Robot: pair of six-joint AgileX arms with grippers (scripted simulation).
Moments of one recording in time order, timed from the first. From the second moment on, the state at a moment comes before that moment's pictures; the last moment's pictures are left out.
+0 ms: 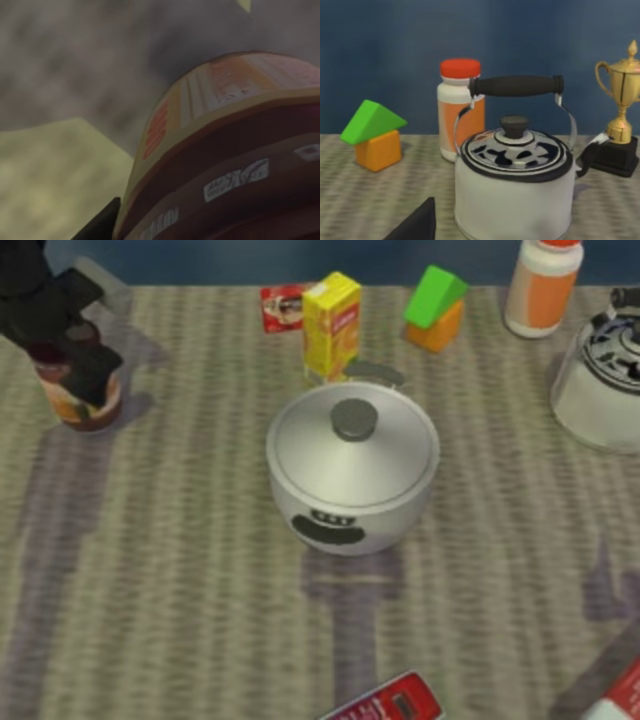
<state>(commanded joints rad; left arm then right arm) -0.01 2.64 2.50 -1.36 0.08 0.79 0.00 0.00 0.00 0.00 0.00 0.00</state>
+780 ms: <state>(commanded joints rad) -0.01 2.64 2.50 -1.36 0.08 0.79 0.00 0.00 0.00 0.00 0.00 0.00</state>
